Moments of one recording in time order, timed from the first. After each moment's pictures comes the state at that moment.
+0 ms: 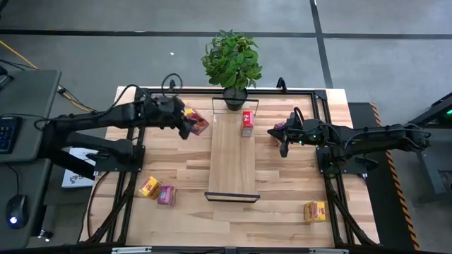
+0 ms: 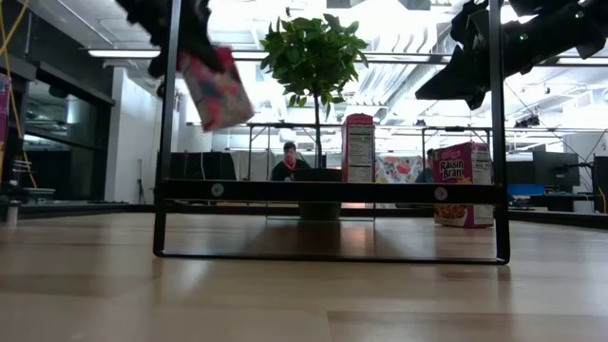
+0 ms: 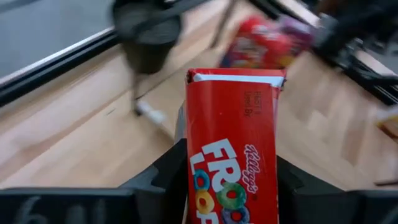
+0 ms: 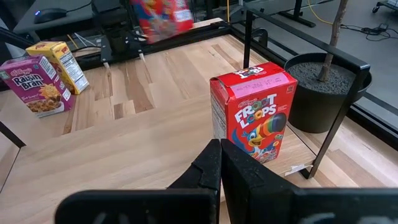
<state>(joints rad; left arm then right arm) 0.21 1.03 0.94 -0.56 -0.17 -0.47 -0.08 0.79 0.43 0.03 0.21 0.18</state>
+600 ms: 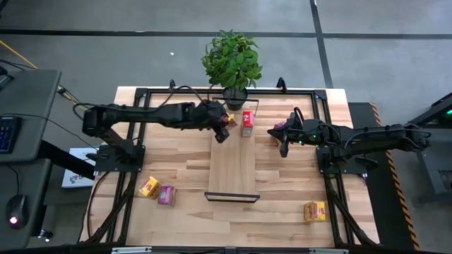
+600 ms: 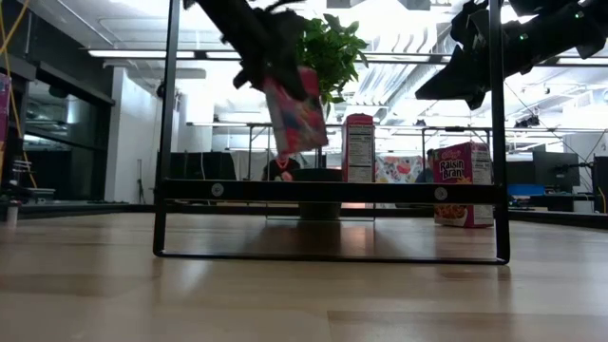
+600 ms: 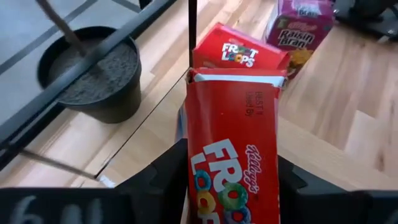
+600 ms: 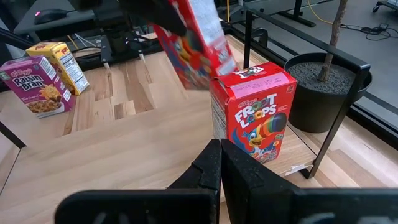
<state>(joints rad) 0.15 1.59 1.26 -0.43 -0.27 -0.28 -0.08 0.79 0.43 0.03 0.21 0.19</state>
